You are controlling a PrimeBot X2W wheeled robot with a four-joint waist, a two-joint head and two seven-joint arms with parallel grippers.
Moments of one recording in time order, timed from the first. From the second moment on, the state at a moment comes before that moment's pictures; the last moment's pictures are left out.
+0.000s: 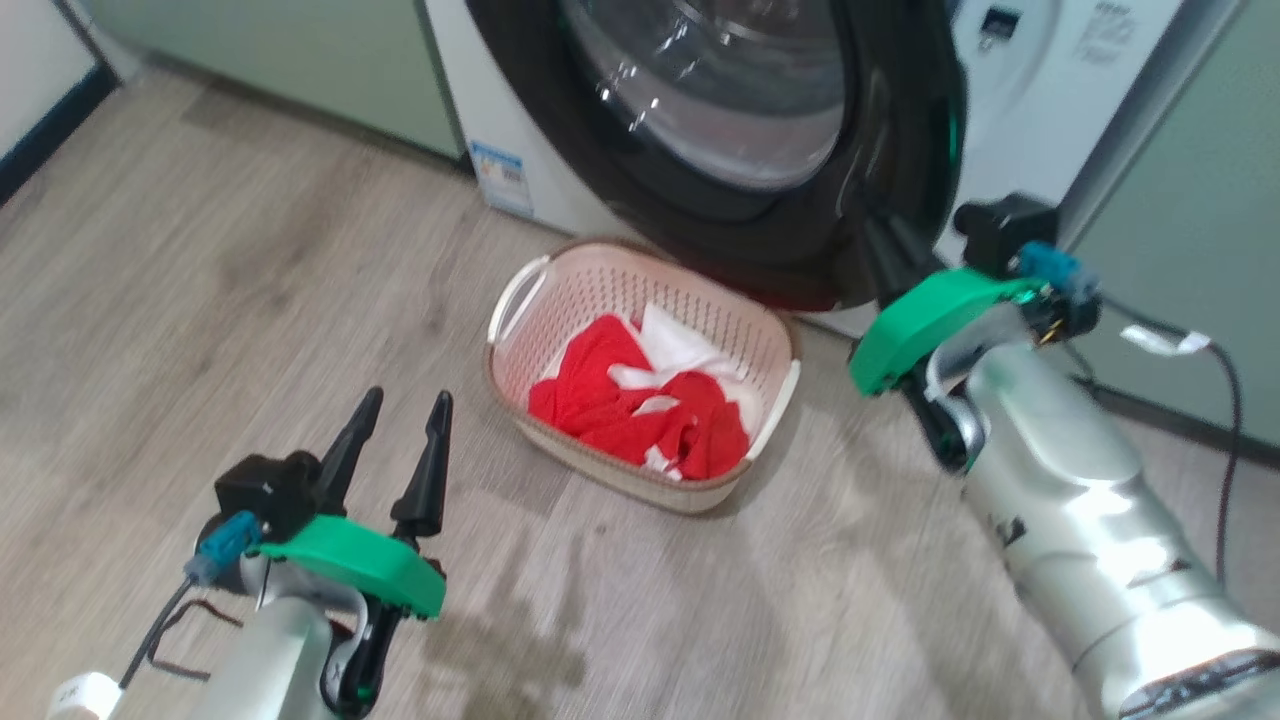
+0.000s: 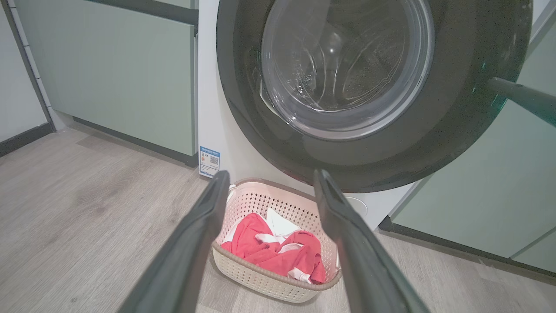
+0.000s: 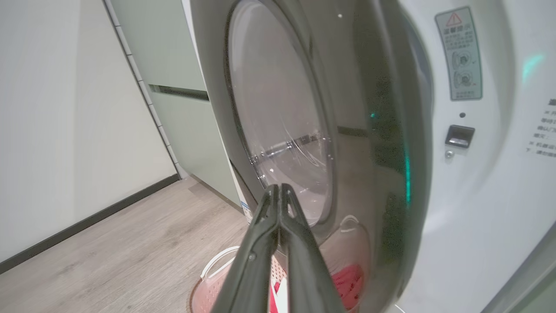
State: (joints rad) left arm -0.21 0.17 -0.21 0.39 -0.46 -0.12 -0.26; right arm -0.81 -0.07 0.46 0.91 0.41 0.13 -0.26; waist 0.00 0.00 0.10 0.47
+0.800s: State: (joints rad) left arm -0.31 0.10 -0.18 0.36 -0.49 -0.12 -0.26; right arm -1.08 -0.10 0.08 0.94 0.16 0.13 -0.26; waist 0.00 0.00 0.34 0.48
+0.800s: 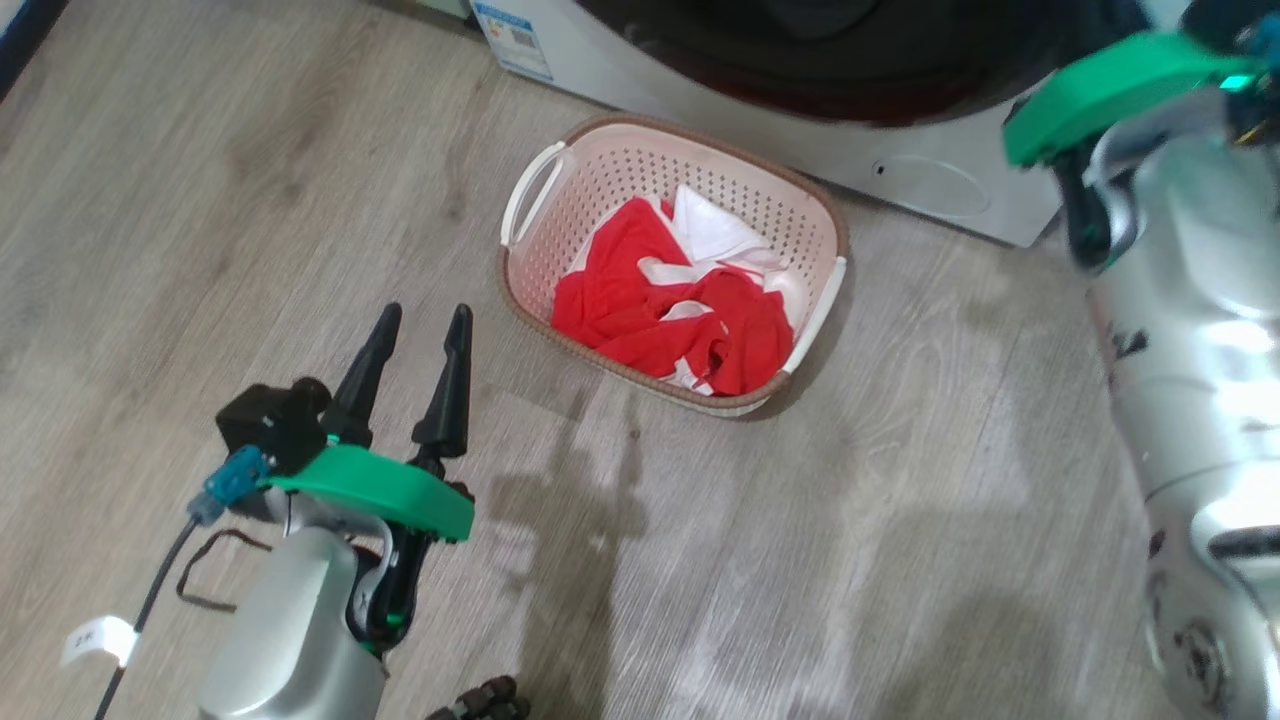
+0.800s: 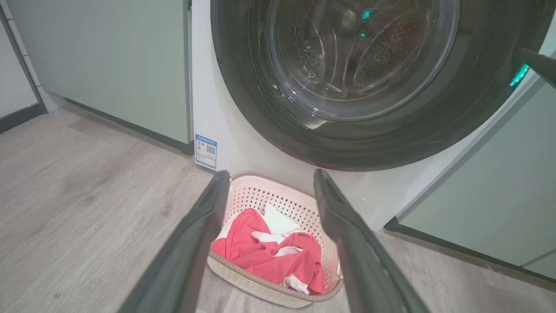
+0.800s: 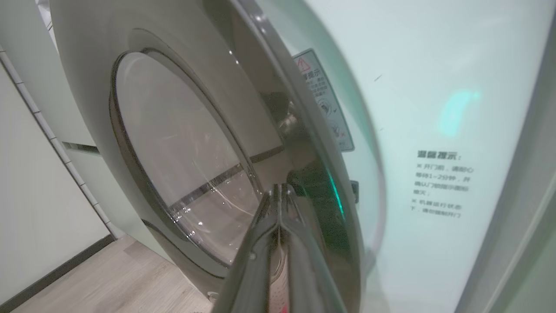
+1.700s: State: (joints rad) left arm -0.36 0.09 -0.17 0.37 -0.50 -0.12 -0.26; right arm -1.18 -0.10 -0.11 0.93 0.08 0.13 -0.26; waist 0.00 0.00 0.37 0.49
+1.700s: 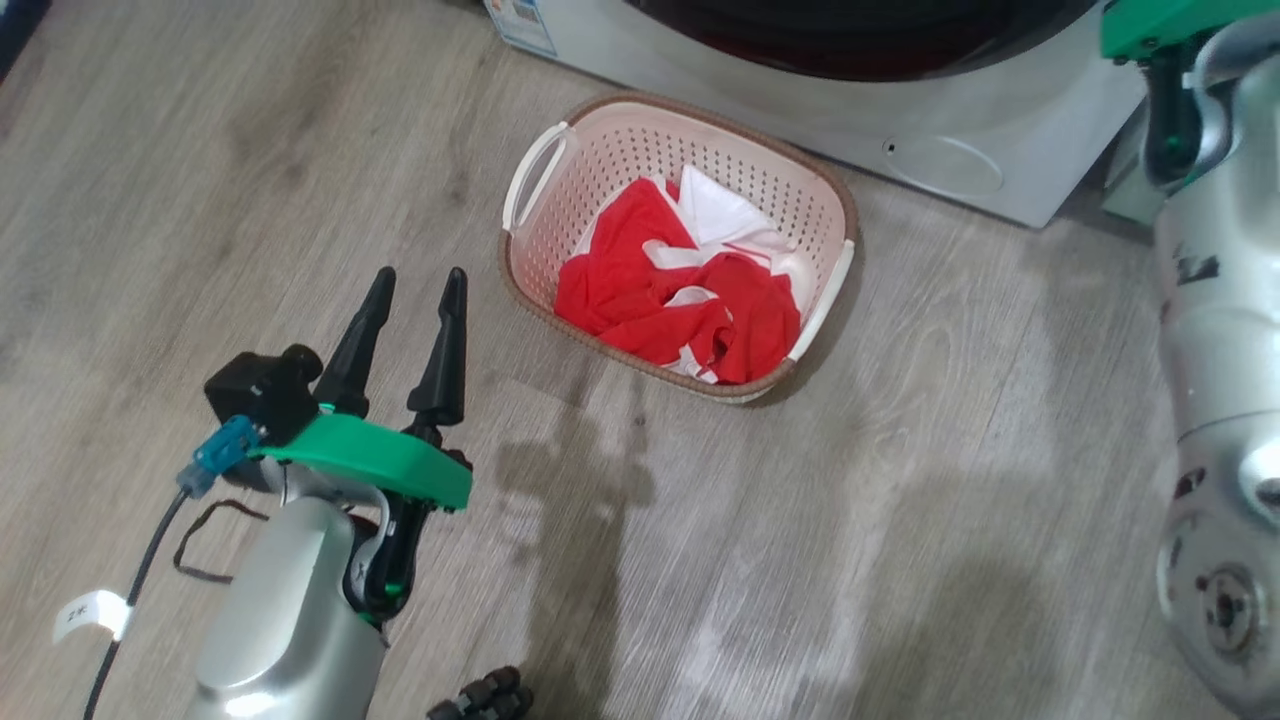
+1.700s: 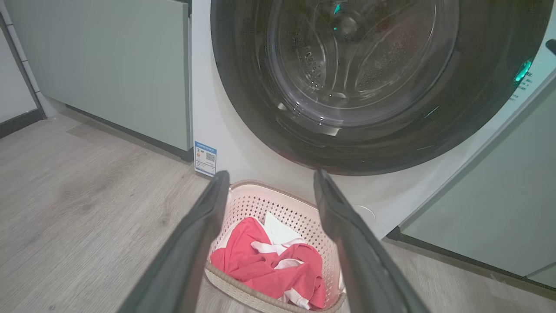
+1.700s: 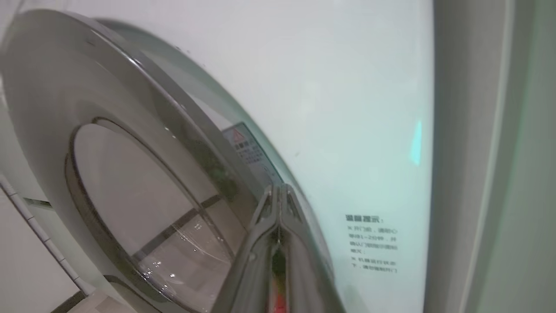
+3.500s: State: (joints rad) left arm -0.15 0.30 -0.11 0.48 -0.50 -0.12 -0.26; right arm -0.02 -0.05 -0.08 0.30 0.24 0.13 -0.26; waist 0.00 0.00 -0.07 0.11
